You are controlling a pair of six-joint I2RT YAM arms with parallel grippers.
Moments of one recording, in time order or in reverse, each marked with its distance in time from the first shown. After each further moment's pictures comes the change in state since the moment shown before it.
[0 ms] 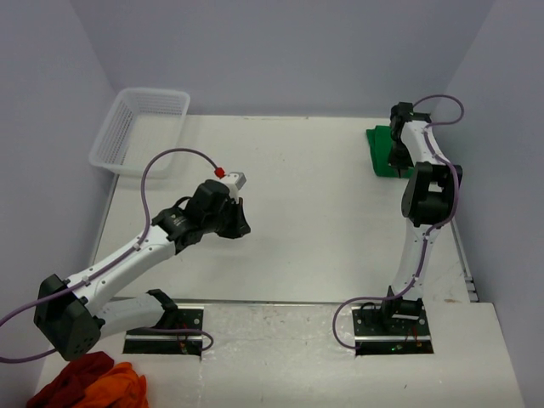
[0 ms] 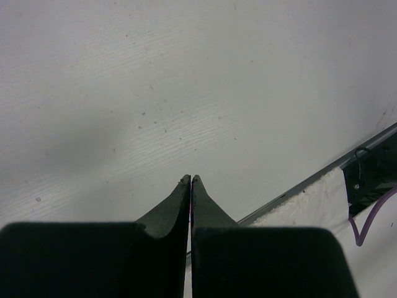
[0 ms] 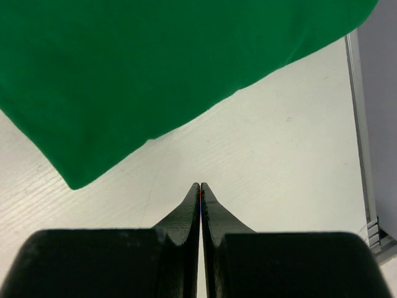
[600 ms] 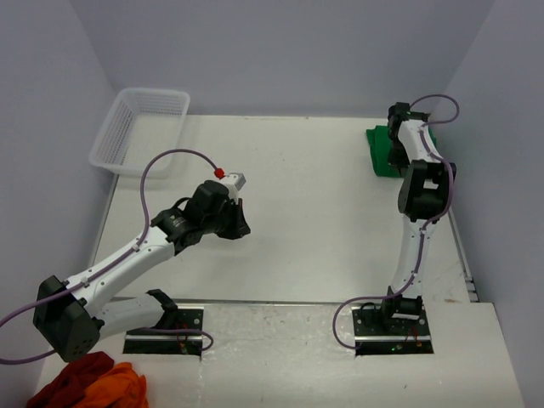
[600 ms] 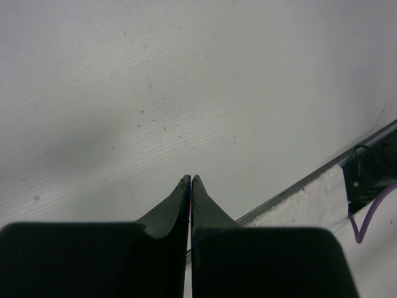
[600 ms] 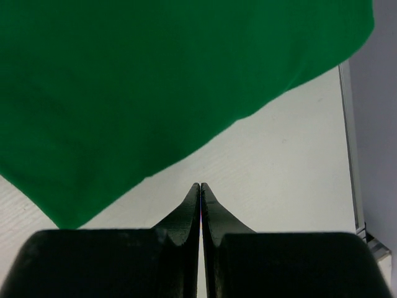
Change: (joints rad) left arm 0.000 -0.010 -0.010 0.000 0.008 0.000; right arm 0.000 0.095 0.098 -0.035 0.058 -0.018
